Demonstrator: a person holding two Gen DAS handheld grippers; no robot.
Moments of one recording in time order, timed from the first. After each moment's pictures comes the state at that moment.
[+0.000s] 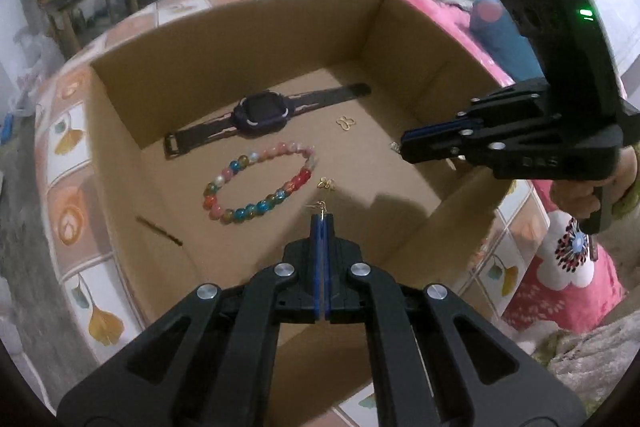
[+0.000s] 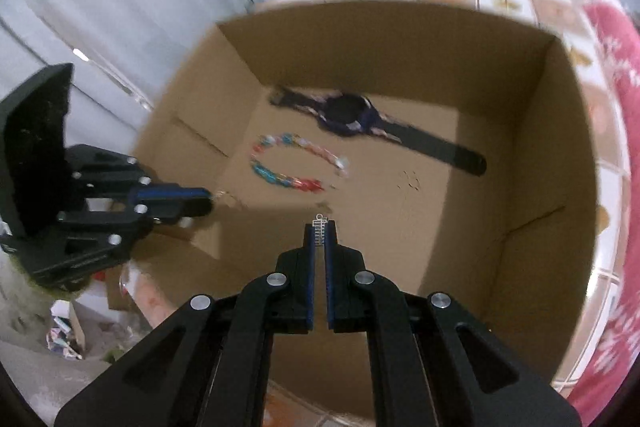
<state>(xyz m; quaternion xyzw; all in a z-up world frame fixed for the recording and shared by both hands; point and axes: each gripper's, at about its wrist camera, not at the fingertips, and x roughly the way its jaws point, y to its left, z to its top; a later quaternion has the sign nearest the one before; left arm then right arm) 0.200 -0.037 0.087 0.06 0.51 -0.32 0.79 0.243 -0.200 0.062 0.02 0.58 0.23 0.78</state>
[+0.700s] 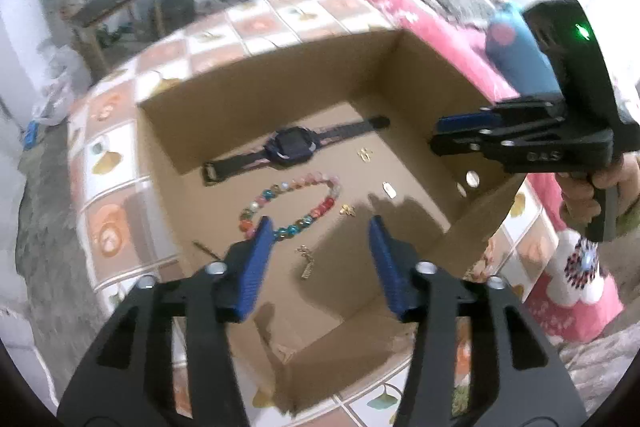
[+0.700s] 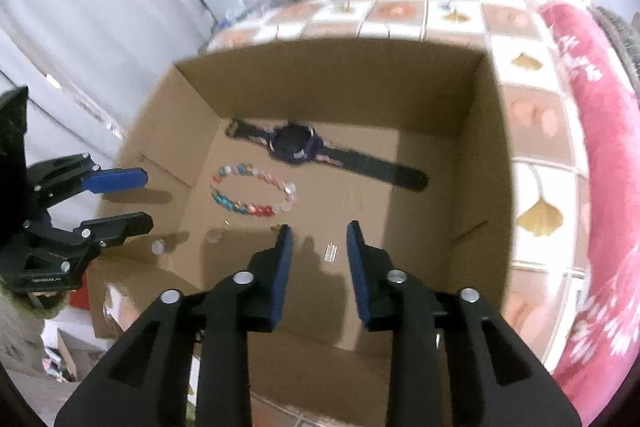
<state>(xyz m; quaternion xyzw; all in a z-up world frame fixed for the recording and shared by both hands) 0.191 -0.020 0.125 0.06 0.48 -0.27 0.83 0.230 -0.227 0.102 0.03 0.52 0.19 0.84</state>
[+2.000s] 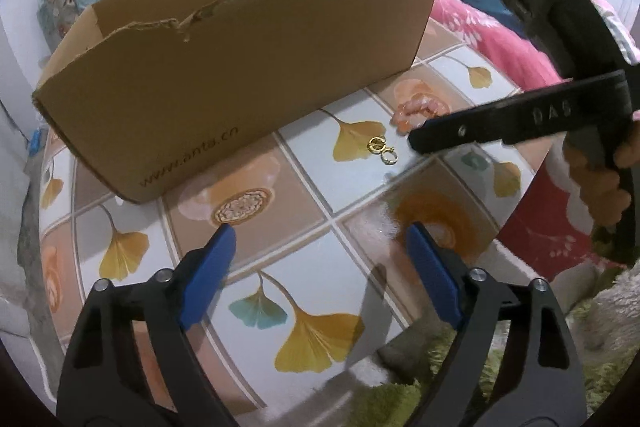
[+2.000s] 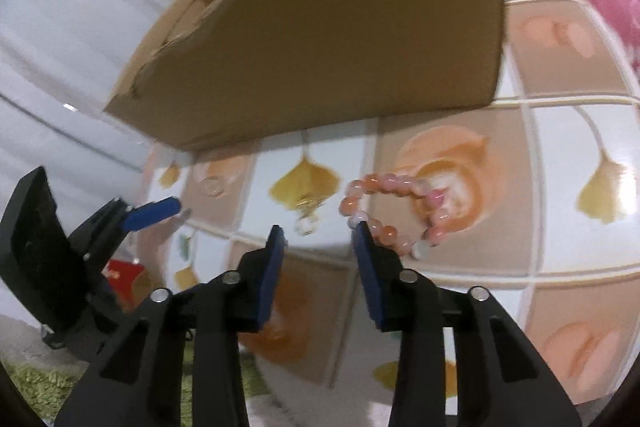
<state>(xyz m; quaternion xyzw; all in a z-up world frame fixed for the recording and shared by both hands) 0.034 -0.067 0.021 0.12 0.45 -0.28 0.84 0.103 -0.249 0.005 0.15 0.54 0.18 0.80</state>
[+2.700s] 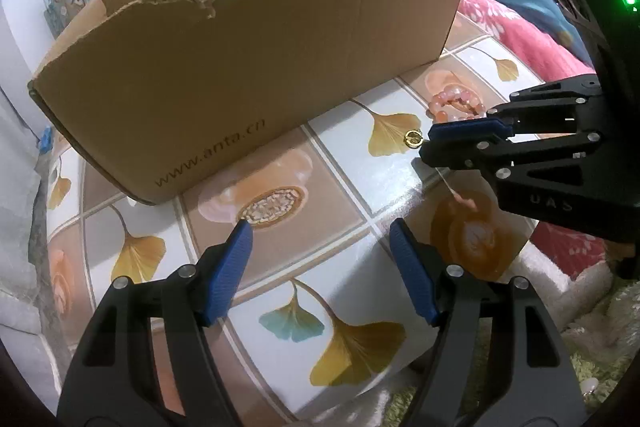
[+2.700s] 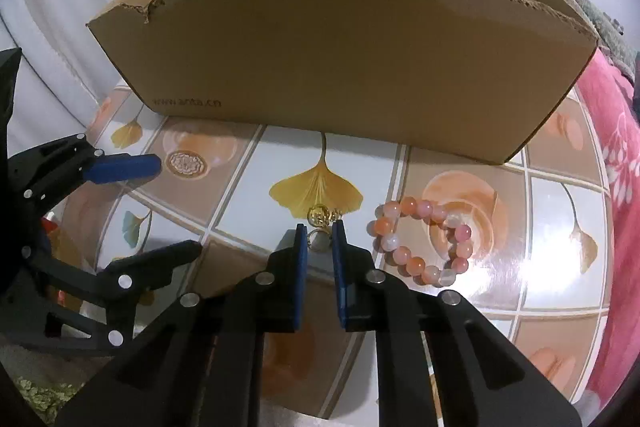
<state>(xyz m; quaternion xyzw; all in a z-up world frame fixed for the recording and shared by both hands) 0.043 -0.070 0.006 0.13 0.45 -0.25 0.84 0.091 -0.173 -0.001 -0.04 0.51 0.13 0.85</state>
